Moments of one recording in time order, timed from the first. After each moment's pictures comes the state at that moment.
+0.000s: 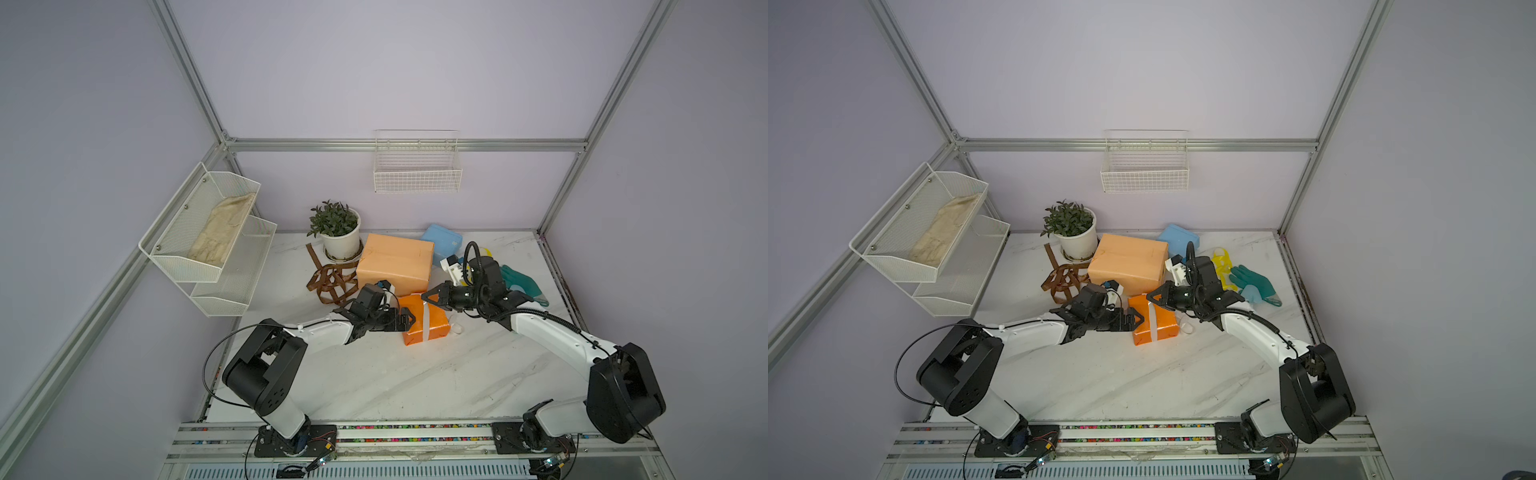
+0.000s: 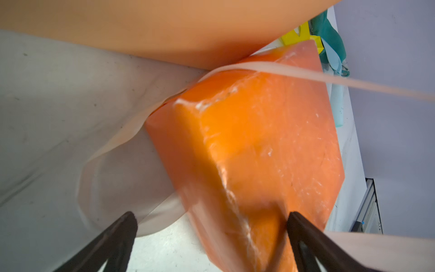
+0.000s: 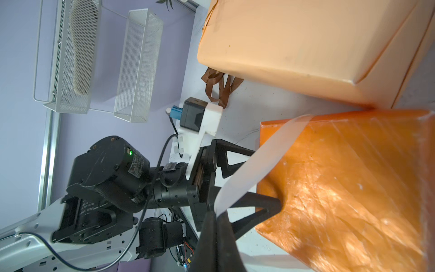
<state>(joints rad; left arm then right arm) -0.57 1.62 0.83 0.00 0.30 -0.57 0.43 1.42 0.96 -0.12 -0.66 0.75</state>
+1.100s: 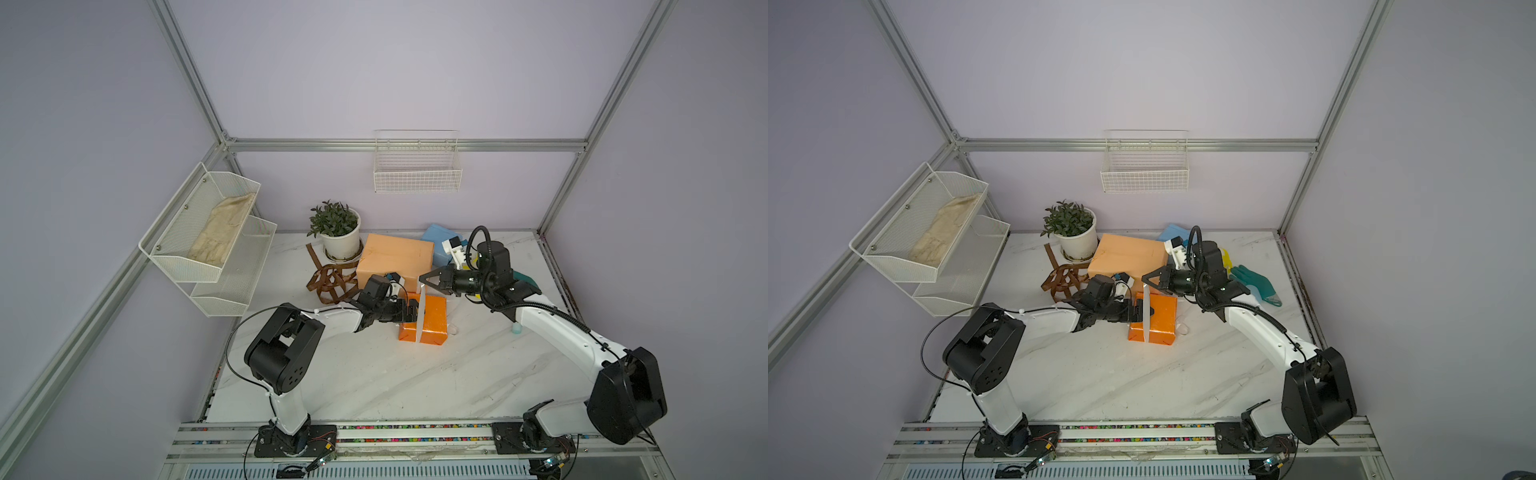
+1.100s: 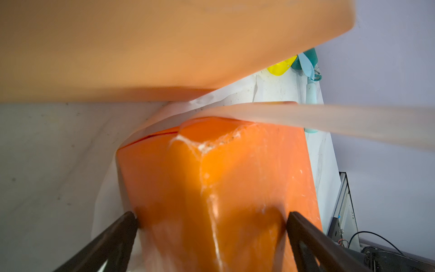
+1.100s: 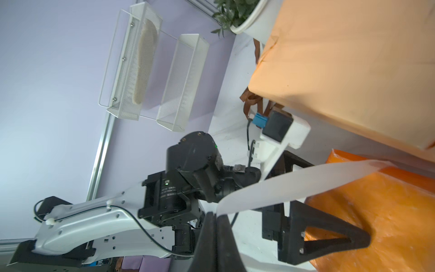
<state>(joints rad) -0.56 1.78 0.97 0.07 0.43 -0.56 0.40 1.40 1.10 -0.07 -0.75 0.81</state>
